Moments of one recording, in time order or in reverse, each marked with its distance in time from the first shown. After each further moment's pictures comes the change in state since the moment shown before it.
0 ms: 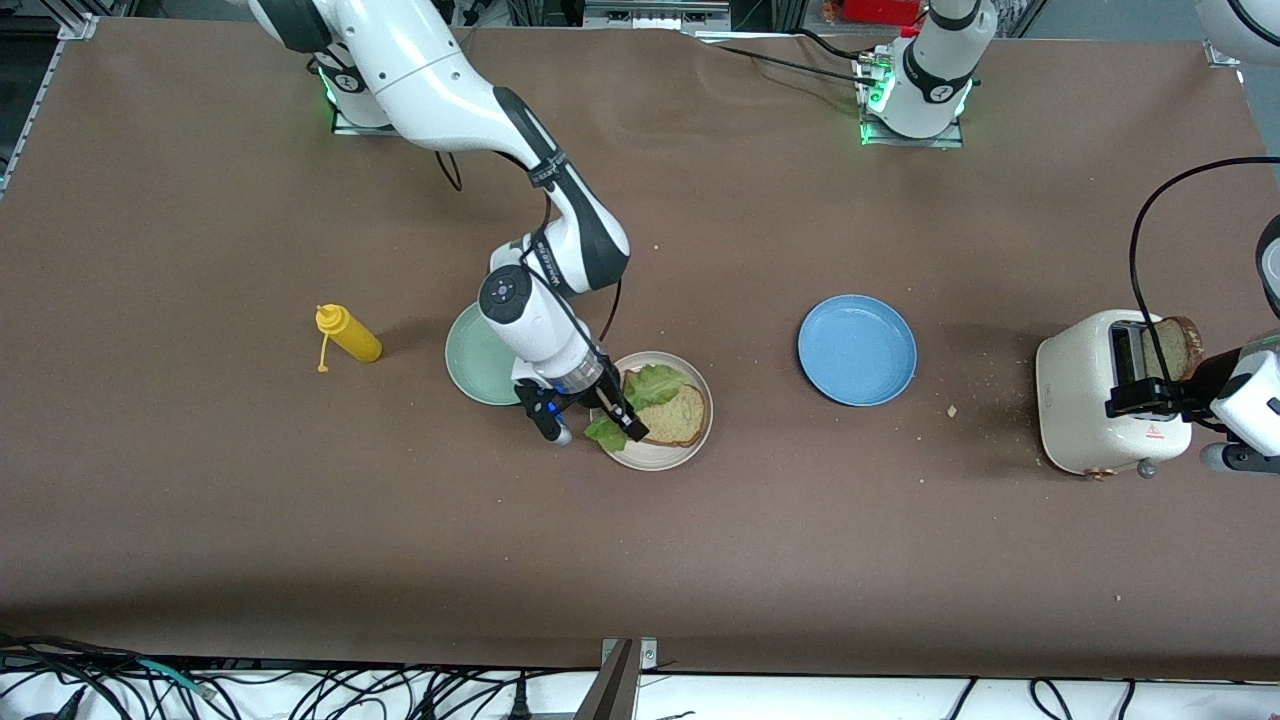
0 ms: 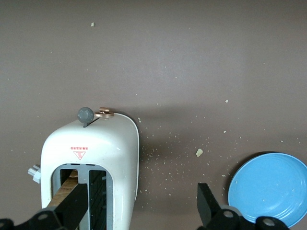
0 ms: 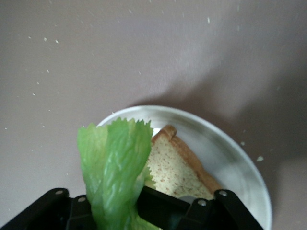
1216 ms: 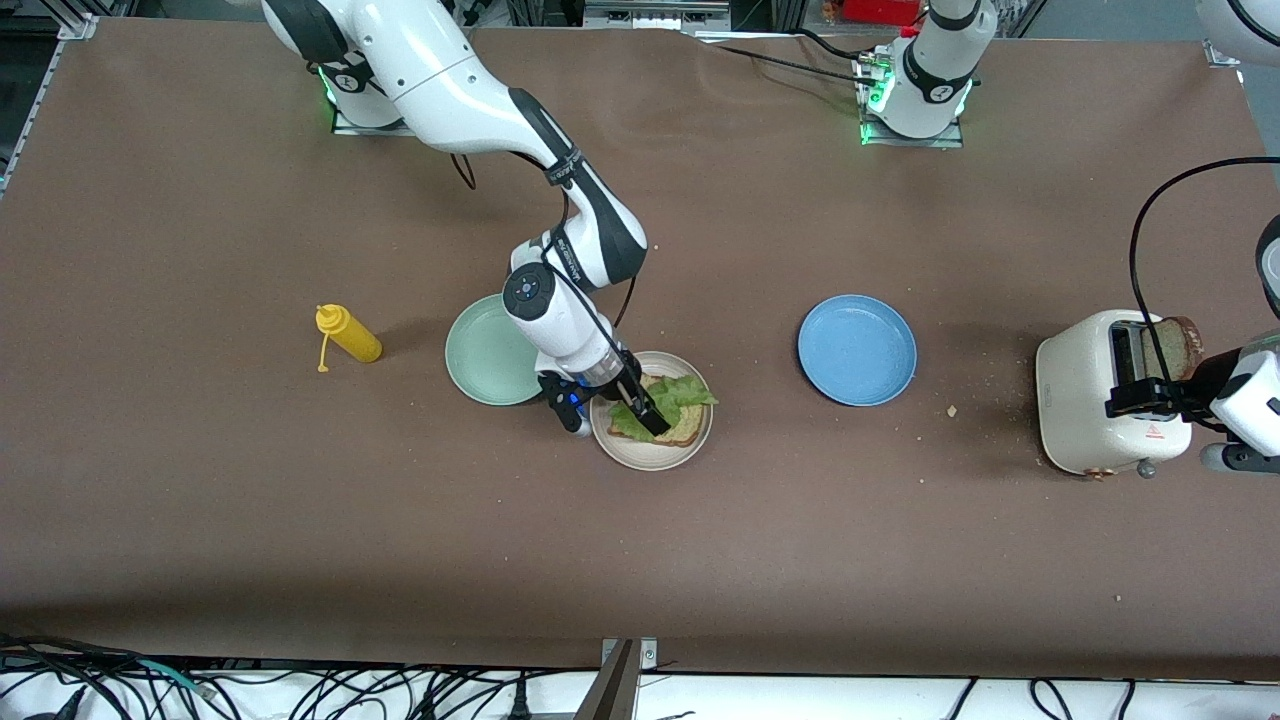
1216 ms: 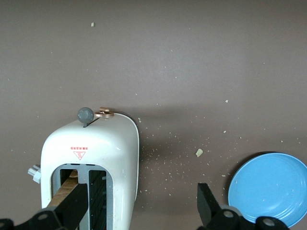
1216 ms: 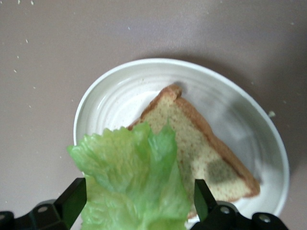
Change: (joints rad) left arm 0.000 0.000 0.000 0.000 0.000 0.000 0.000; right arm 0.010 0.021 0.013 0.071 0.000 -0.092 0.069
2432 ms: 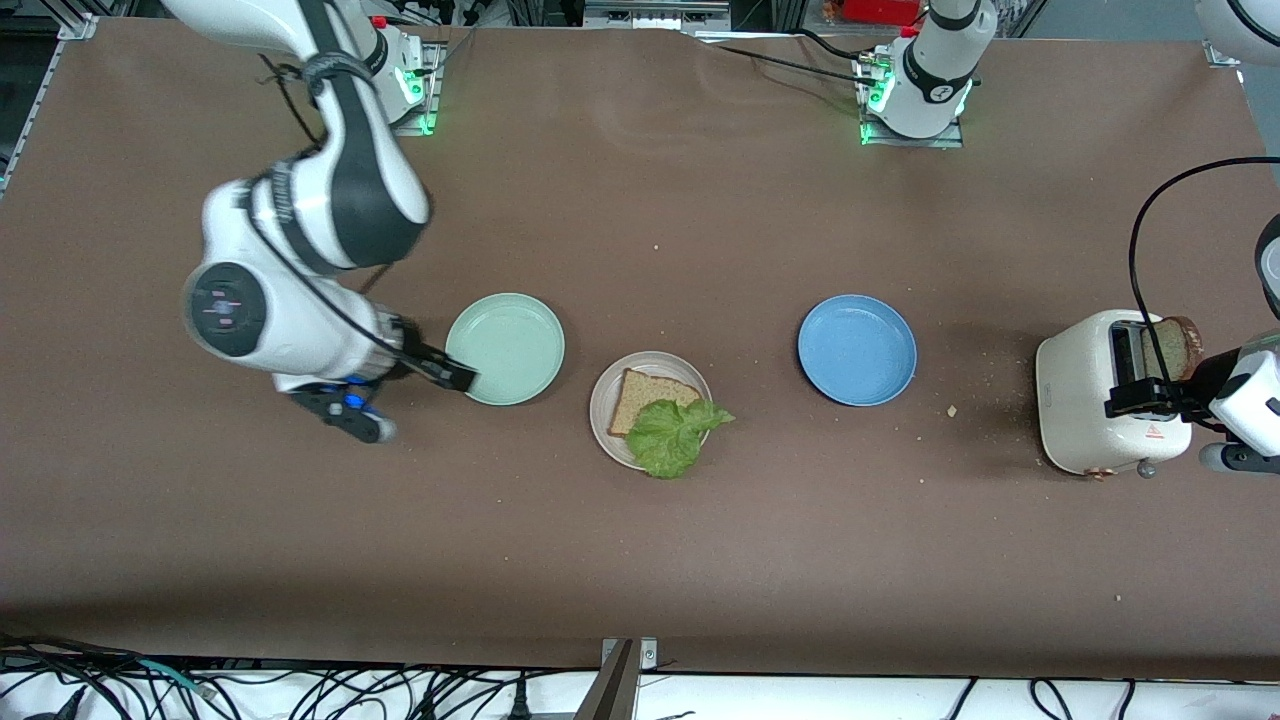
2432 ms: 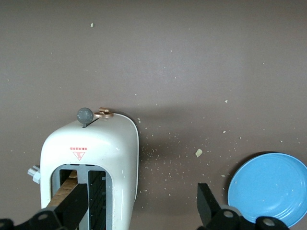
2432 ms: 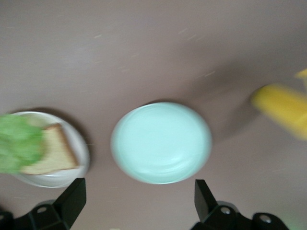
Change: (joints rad) left arm -0.001 0.000 -0.001 0.000 0.000 0.000 0.000; right arm -0.209 -0.393 -0.239 0.007 -0.230 -0.950 -0.653
